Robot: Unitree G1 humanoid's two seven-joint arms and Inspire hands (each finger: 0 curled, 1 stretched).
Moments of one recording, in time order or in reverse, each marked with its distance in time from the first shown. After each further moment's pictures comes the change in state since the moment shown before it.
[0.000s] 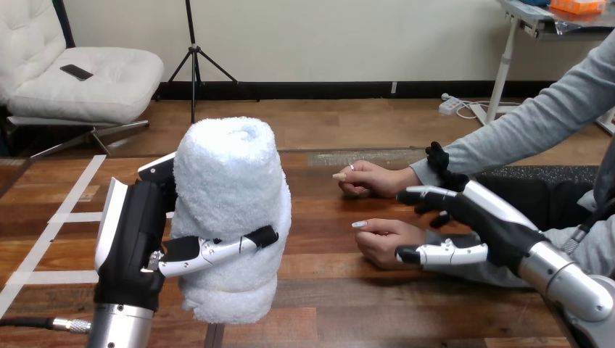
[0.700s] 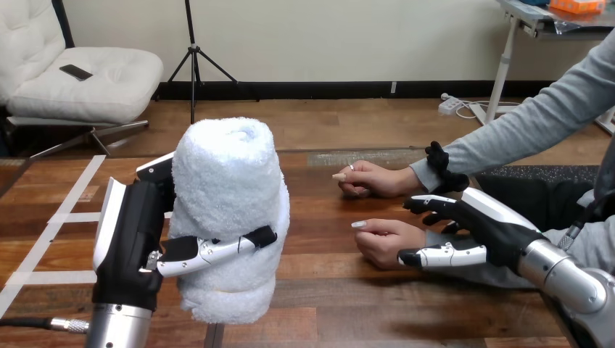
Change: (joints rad) left arm 0.000 0.000 0.008 0.000 0.004 0.000 -0.003; right arm -0.069 -0.018 0.060 0.086 -0.051 0.040 -0.035
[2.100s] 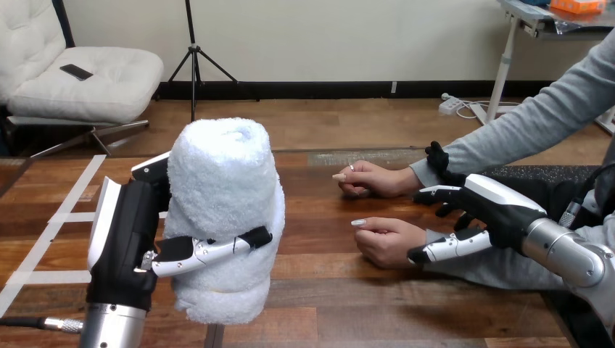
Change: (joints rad) left arm 0.000 0.000 0.024 0.000 0.003 -0.001 -0.024; right arm -0.104 -0.027 0.074 0.054 -0.060 0.071 -0.010
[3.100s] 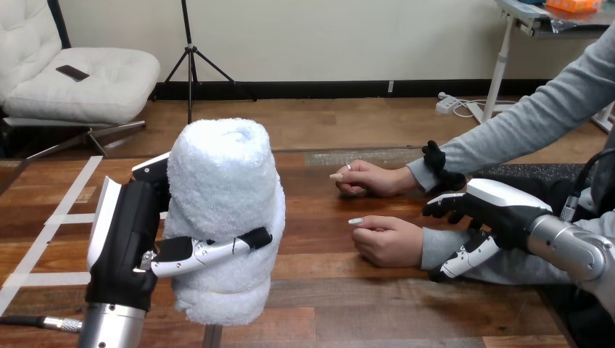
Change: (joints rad) left arm -0.001 0.001 0.005 0.000 -0.018 0.000 -0.022; right arm -0.052 -0.029 0.082 0.035 -0.090 0.023 -0.014
